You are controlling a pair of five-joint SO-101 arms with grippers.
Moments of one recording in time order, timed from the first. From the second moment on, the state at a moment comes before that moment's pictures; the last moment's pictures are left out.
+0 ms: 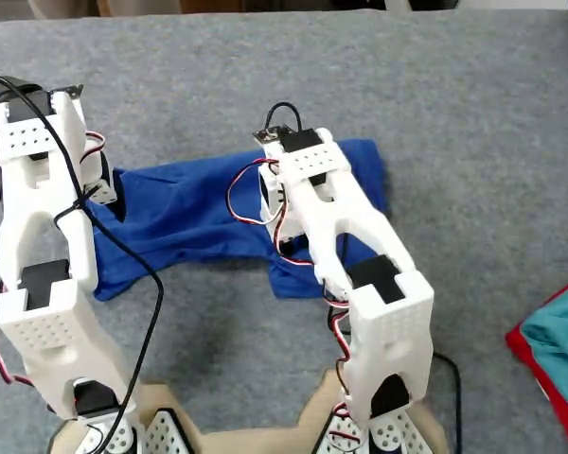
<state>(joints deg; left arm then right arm) -17.3 21.0 -20.1 100.1 -10.2 -23.3 26.5 -3.0 87.2 -8.3</state>
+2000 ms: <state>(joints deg) -14.2 69.2 -72.6 82.9 7.2 -6.8 83.7 -91.7 79.2 -7.6</state>
